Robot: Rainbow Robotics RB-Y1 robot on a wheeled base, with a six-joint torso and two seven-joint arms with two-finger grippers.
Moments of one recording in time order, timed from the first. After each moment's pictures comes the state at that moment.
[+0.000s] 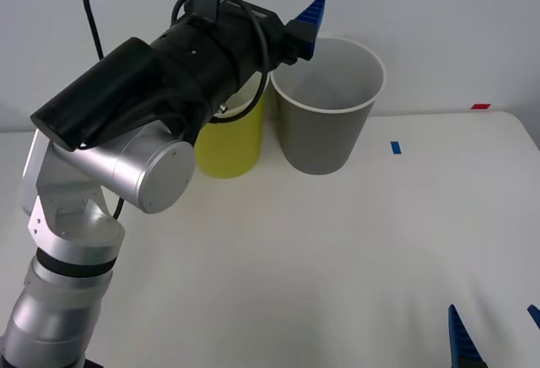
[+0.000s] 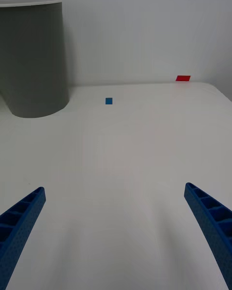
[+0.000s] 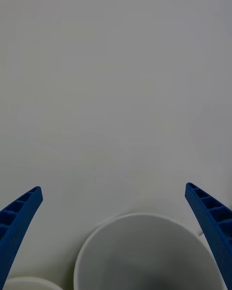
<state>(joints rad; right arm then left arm) 1.07 -0.40 0.16 -2.21 -0.33 -0.33 1.63 -0.45 0.18 -0.24 -2.12 0.31 0.66 -1.59</state>
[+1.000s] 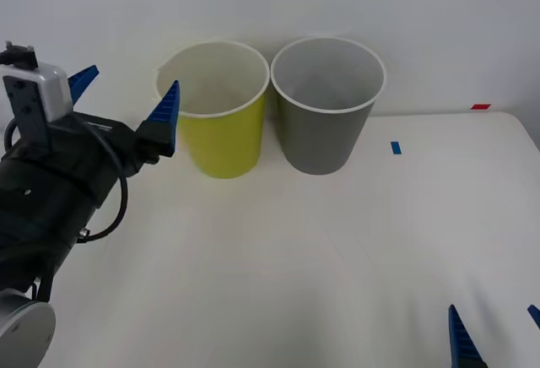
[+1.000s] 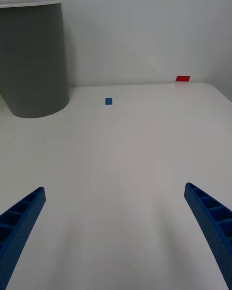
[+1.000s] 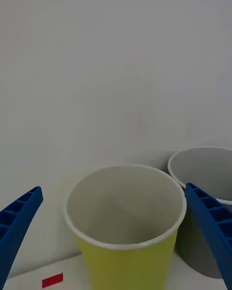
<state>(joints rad) 1.07 -0.40 0.16 -2.21 -0.33 -0.33 1.63 0.21 0.28 -0.06 -2.57 0.26 0.60 -1.56</state>
